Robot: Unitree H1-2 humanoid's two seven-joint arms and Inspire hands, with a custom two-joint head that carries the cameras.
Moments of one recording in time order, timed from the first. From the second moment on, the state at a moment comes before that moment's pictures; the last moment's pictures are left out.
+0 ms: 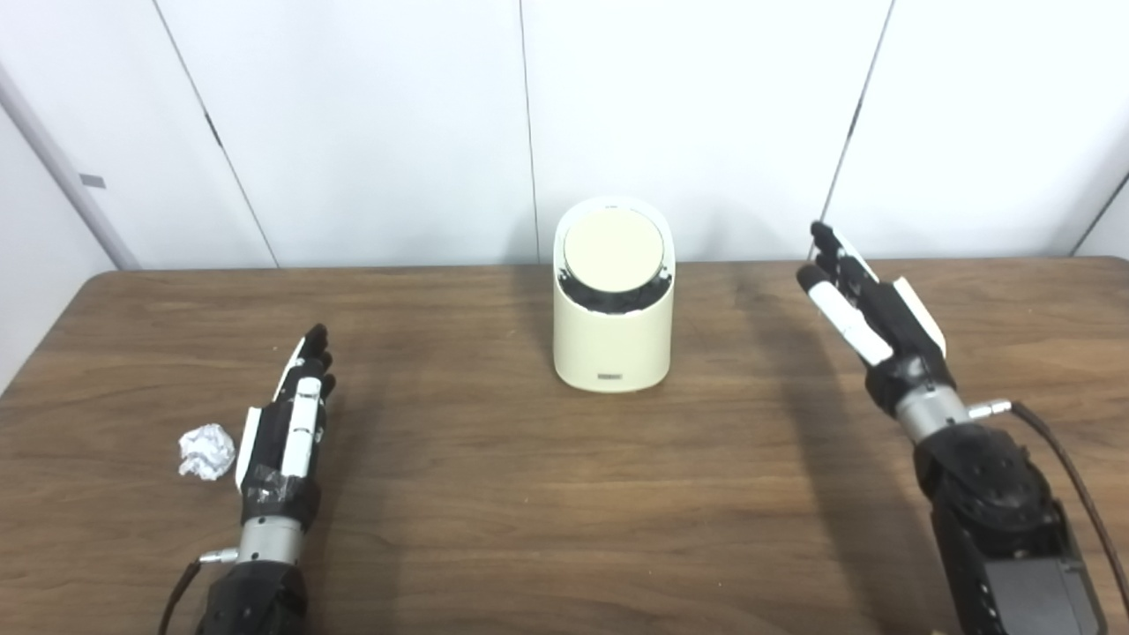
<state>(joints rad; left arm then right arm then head) -0.08 0.13 0.17 0.10 -0.16 -0.14 -0.04 -0.35 -0.28 0.00 -0.08 -0.10 0.28 0.09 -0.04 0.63</state>
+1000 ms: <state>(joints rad) -0.08 0.13 0.17 0.10 -0.15 -0.14 -0.04 -0.58 -0.27 0.15 -0.09 -0.35 0.45 0.12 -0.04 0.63</state>
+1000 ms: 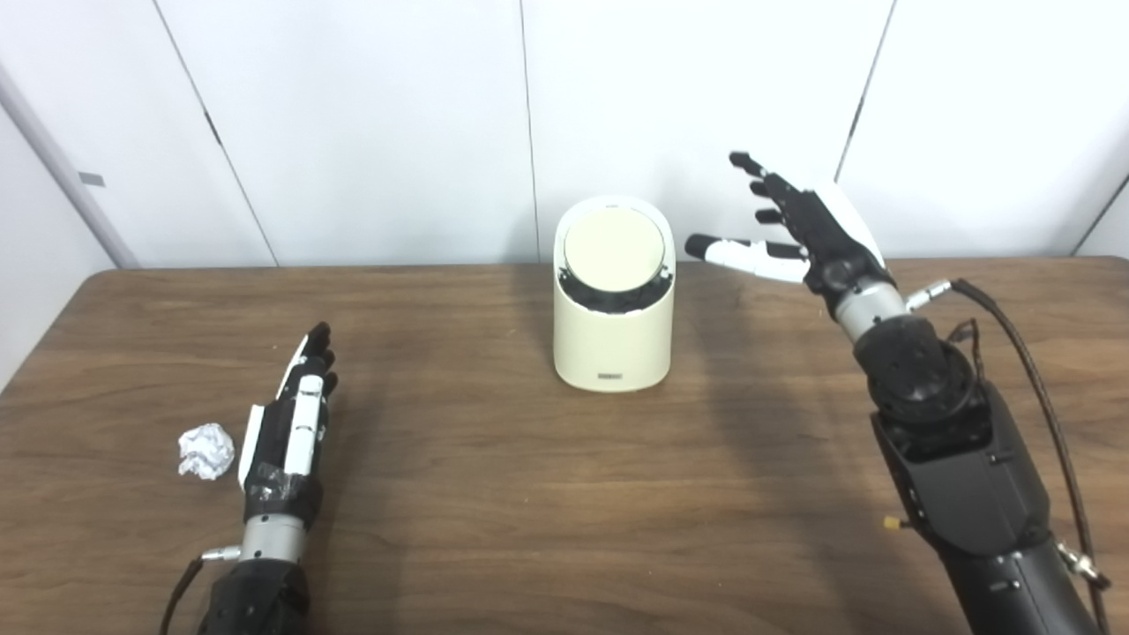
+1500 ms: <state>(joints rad) -0.08 0.12 0.17 0.09 -0.15 -0.13 -0.04 -0.68 -0.22 0.23 0.02 -0.41 0.46 0.15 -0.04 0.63</state>
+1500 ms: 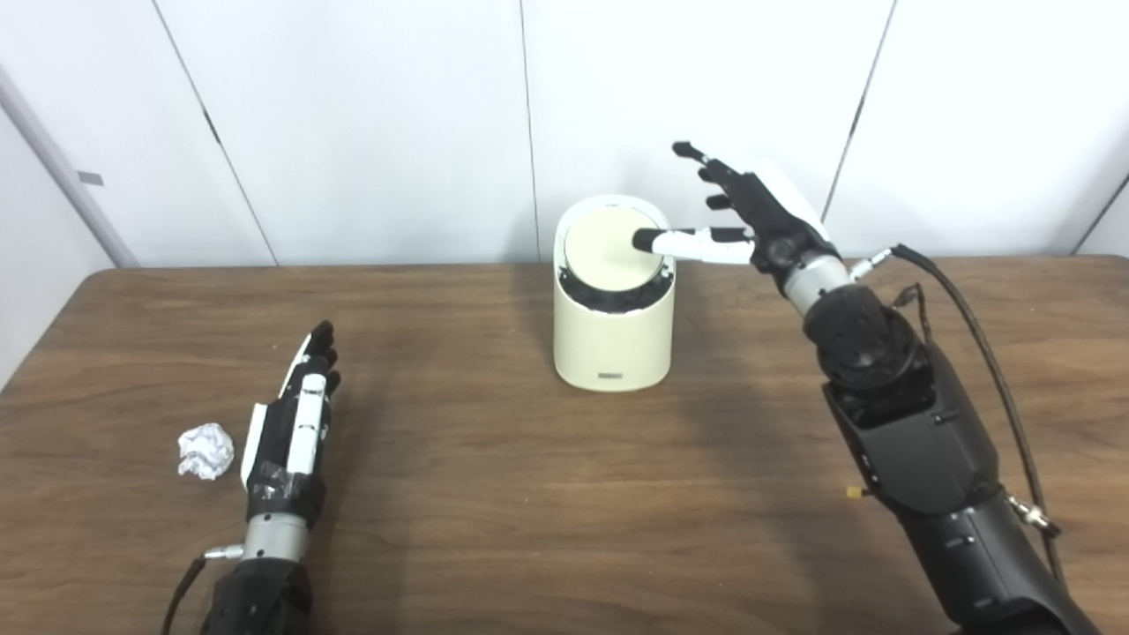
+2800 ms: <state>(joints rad) -0.09 0.10 0.16 0.09 -0.12 -0.13 -0.03 -0.74 -0.20 0.31 0.23 -0.58 0.35 0.10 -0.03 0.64</state>
